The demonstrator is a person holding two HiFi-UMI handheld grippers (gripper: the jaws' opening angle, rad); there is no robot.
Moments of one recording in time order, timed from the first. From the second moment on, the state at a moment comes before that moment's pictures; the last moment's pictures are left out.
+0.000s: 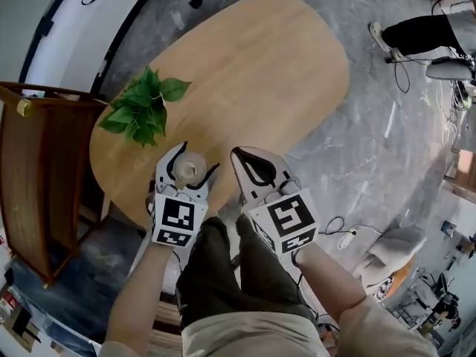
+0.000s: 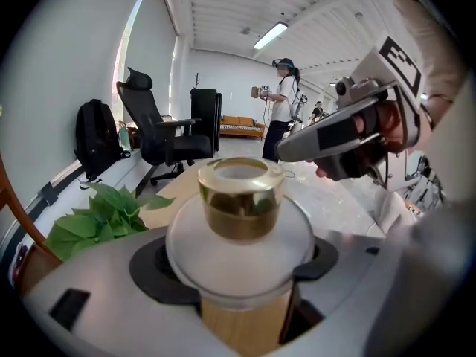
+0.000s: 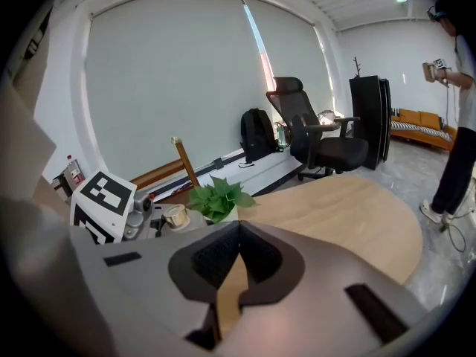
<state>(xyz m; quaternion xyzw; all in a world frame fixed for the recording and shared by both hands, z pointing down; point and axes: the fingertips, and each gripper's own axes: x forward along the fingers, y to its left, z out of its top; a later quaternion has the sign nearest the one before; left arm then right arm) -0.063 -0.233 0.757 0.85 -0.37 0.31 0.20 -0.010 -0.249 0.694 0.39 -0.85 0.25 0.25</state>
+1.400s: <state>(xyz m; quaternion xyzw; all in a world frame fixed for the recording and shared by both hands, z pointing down) -0.048 -0.185 0.924 0.85 -0.35 0.34 0.19 -0.009 -0.201 0.818 0.38 -0.83 0.29 0.29</state>
